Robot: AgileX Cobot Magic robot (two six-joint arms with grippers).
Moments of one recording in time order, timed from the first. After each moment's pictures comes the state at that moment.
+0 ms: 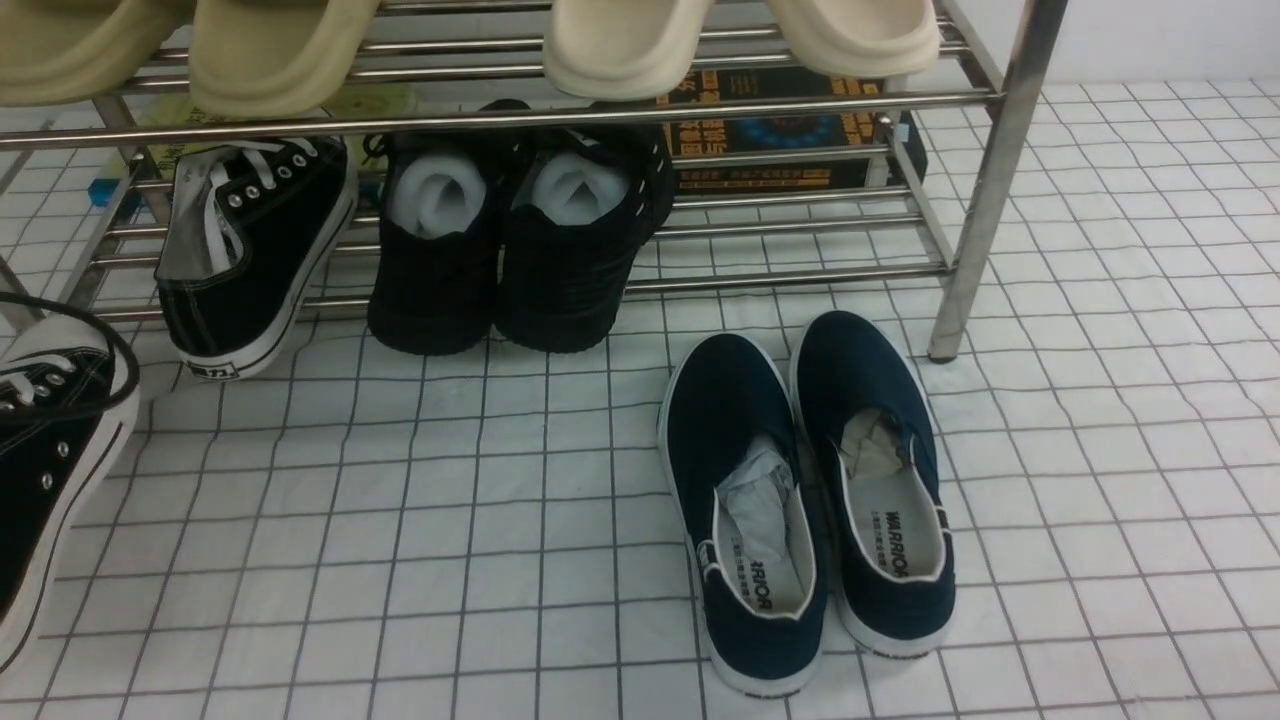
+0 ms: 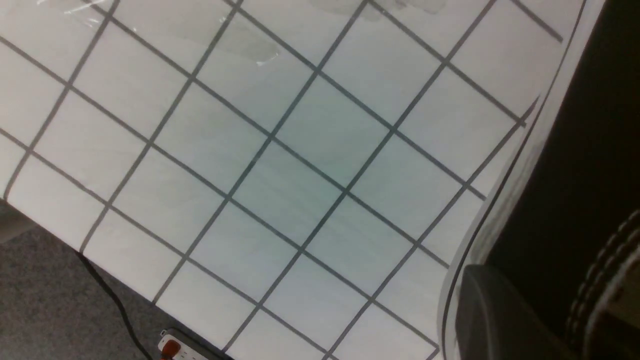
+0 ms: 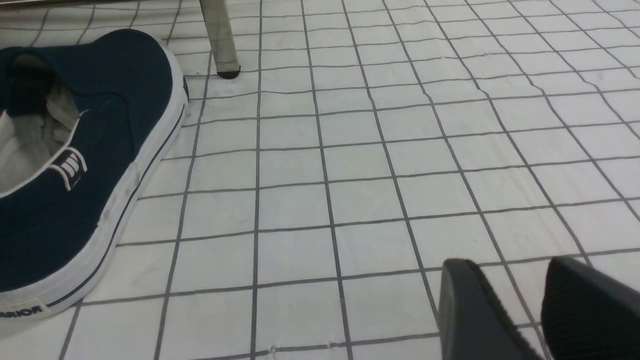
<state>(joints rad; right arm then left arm) -0.07 -0.01 0.01 0.08 0.39 -0.01 0.38 1.30 -0.93 0.10 1.03 -0.30</state>
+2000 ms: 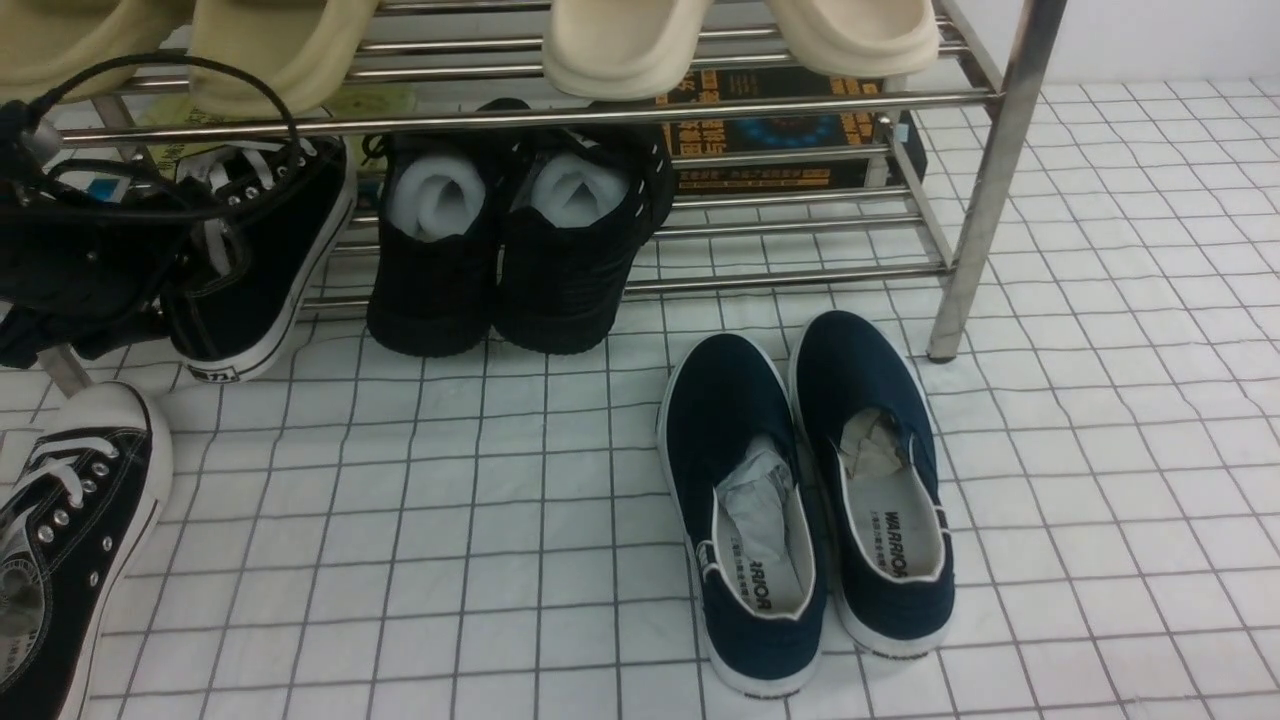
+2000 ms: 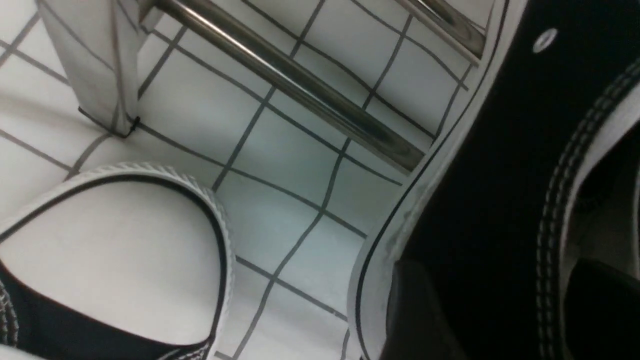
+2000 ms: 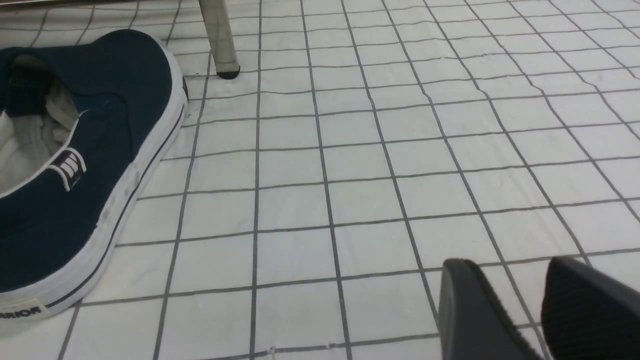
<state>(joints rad) -0.07 -0.01 0.01 0.08 0.39 -0.01 0.15 1.70 -1.18 -0.36 0.43 -0.20</state>
